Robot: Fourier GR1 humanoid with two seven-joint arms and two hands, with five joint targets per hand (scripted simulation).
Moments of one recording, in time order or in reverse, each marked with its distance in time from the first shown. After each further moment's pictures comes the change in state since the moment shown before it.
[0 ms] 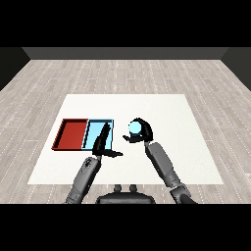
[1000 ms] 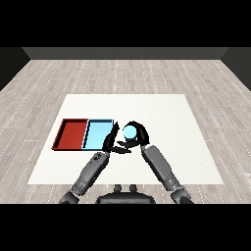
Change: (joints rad) left arm -0.177 0.002 -0.140 0.254 0.133 0.129 -0.018; right arm 0.039 0.004 0.123 -0.114 -0.016 -0.035 0.019
